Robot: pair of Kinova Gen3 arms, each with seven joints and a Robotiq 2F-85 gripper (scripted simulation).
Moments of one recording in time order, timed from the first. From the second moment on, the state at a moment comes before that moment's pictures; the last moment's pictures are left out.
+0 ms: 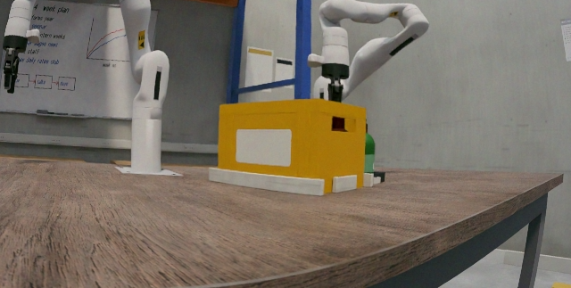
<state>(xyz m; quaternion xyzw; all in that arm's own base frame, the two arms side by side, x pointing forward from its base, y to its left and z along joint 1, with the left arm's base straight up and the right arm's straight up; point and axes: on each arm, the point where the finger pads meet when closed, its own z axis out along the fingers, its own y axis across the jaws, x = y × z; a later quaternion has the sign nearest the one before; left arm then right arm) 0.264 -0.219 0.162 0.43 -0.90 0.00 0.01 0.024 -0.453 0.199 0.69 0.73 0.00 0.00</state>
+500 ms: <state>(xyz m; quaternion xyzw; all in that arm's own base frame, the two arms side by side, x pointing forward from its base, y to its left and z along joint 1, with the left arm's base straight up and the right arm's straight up) 0.264 -0.219 0.178 0.43 -0.90 0.00 0.01 0.024 -0.453 0.199 0.69 0.73 0.00 0.00</state>
